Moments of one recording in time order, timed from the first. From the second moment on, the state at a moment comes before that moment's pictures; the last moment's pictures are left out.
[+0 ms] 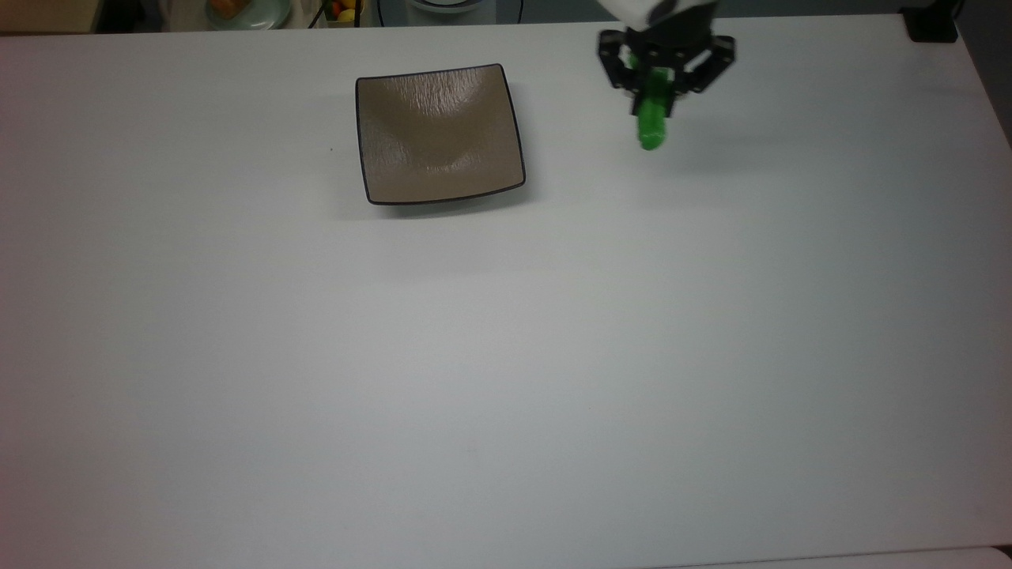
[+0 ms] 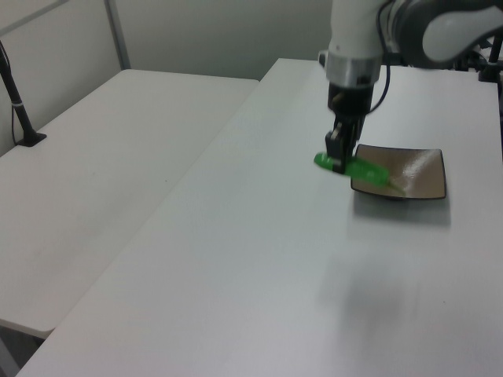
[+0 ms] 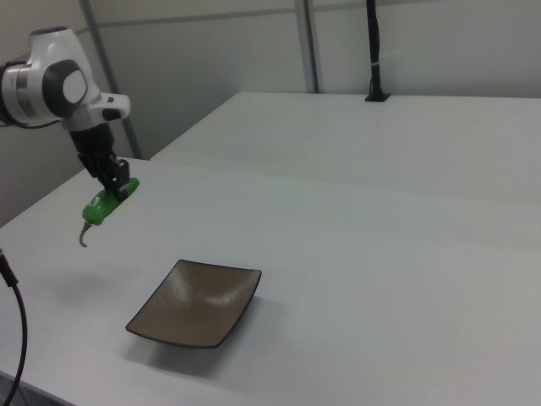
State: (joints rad) arm 0.18 0.14 0.34 -1.70 -0.04 1.90 0.55
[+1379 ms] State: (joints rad) arm 0.04 0.09 0.16 -1.87 -0.03 1.77 0.15
